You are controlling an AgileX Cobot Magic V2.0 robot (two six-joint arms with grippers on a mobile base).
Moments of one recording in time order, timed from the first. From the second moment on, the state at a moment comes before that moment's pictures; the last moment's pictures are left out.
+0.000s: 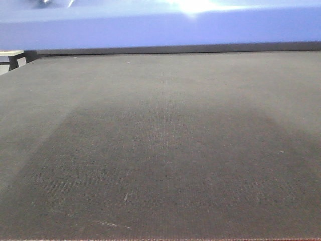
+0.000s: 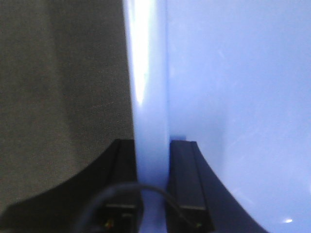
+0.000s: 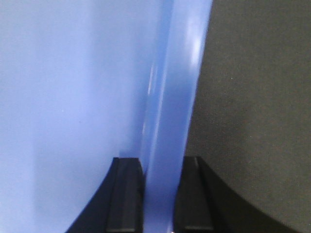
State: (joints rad) left arm -0.64 1.34 -1.39 -0.03 1.20 -0.41; right arm 0.39 1.07 -1.19 -0.06 1.12 0.39
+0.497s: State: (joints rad) left arm -0.64 1.39 -1.39 -0.02 1.20 -0.42; right arm 0.39 1.13 -1.18 -0.07 1.13 0.39
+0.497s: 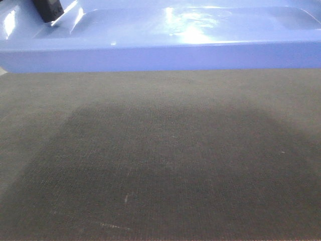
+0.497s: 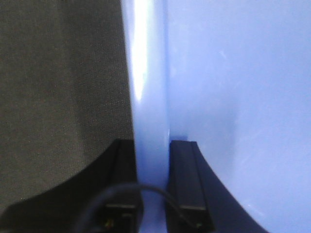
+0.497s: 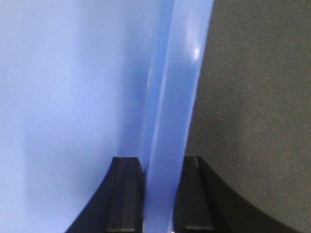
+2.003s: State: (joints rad) left arm -0.64 1.39 -1.39 -0.02 1.20 -0.42; right arm 0.39 1.14 -1.18 -0.07 1.13 0.40
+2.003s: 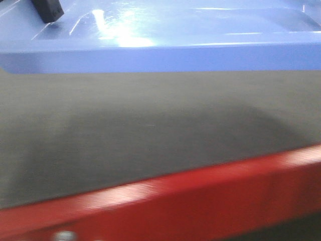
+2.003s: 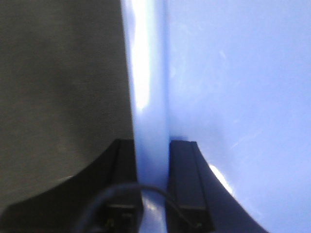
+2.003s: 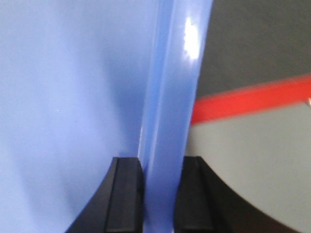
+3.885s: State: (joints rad) left arm -0.64 1.39 -1.39 -0.02 1.20 -0.42; right arm 0.39 1.14 -1.18 -0.08 1.13 0.40
